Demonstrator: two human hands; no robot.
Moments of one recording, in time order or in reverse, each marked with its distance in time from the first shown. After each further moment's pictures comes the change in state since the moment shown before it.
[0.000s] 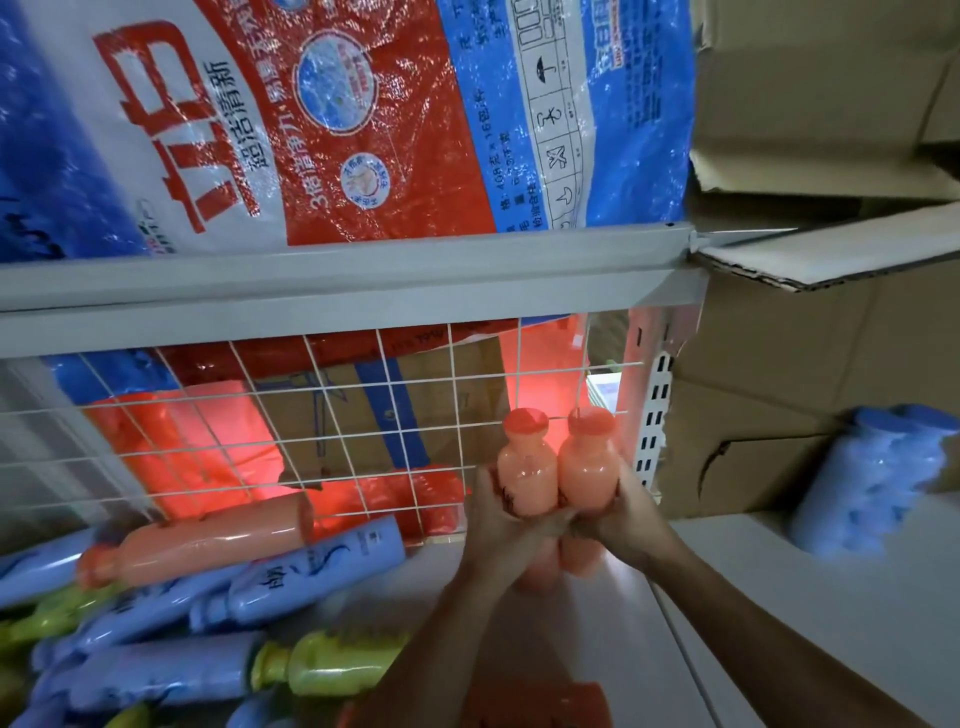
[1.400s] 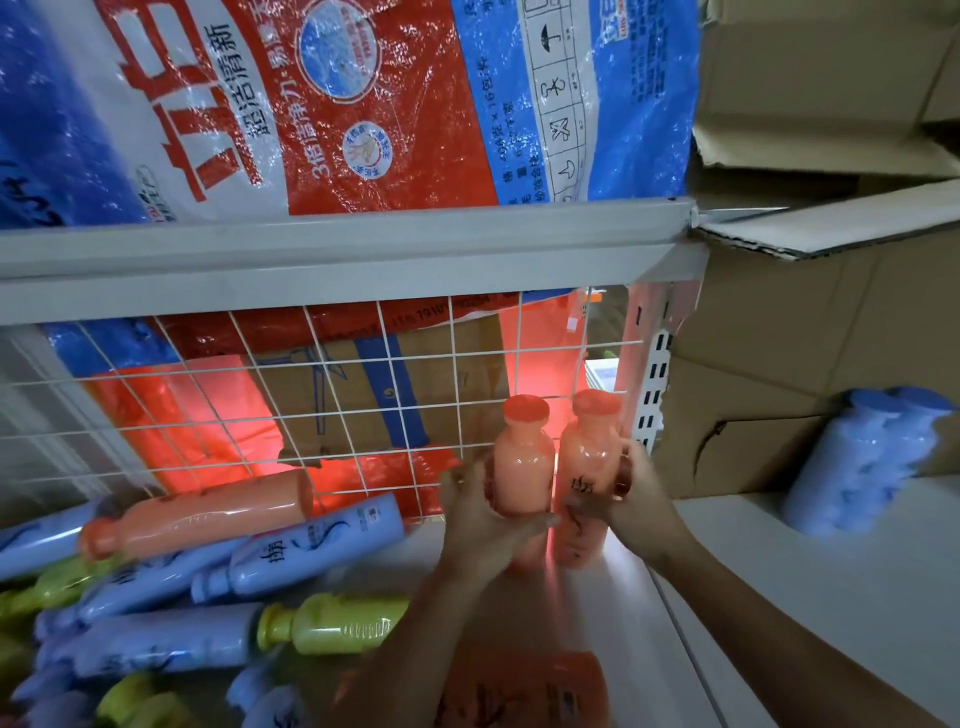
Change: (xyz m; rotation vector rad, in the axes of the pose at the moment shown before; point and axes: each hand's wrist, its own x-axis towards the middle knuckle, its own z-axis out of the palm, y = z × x) left_hand -0.025 -0.001 -0.020 0.076 -0.038 0.052; right_hand -0.018 0.007 -0.001 -0.058 0.196 0.082
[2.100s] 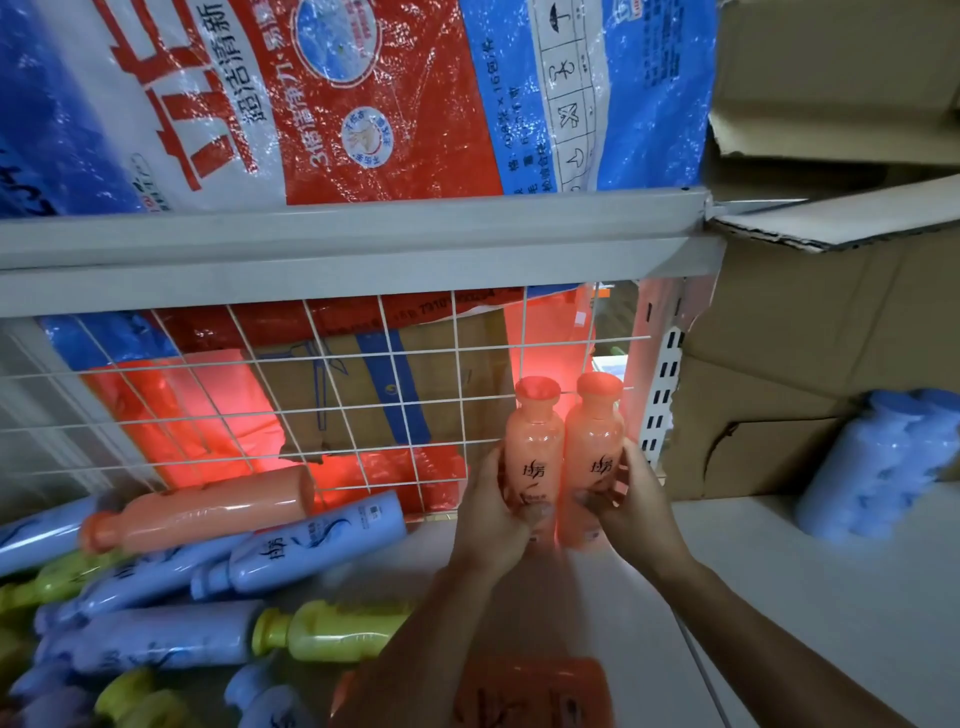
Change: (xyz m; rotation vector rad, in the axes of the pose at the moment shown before) left_hand 0.017 -0.013 0.011 0.081 -0.009 0.058; right_hand 0.001 0.008 0.009 -0.099 0.054 -0.057
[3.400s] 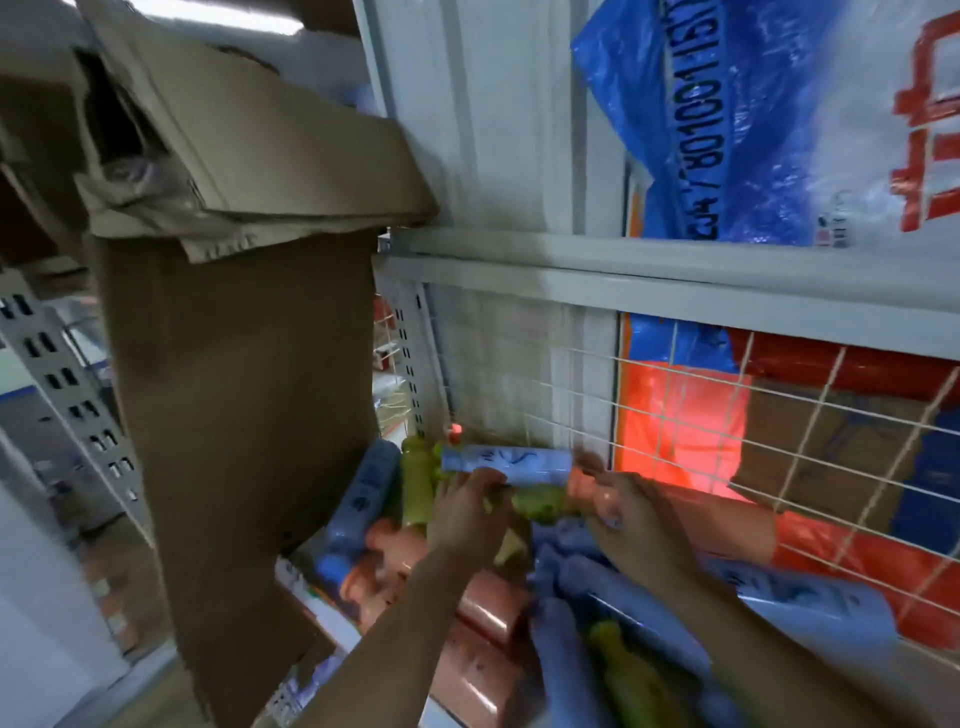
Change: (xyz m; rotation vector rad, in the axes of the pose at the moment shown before) left_hand -0.128 -0.114 -0.426 0.674 0.561 -0.419; right_hand -0.056 -0.125 0.400 -0.394 -0.481 -0.555
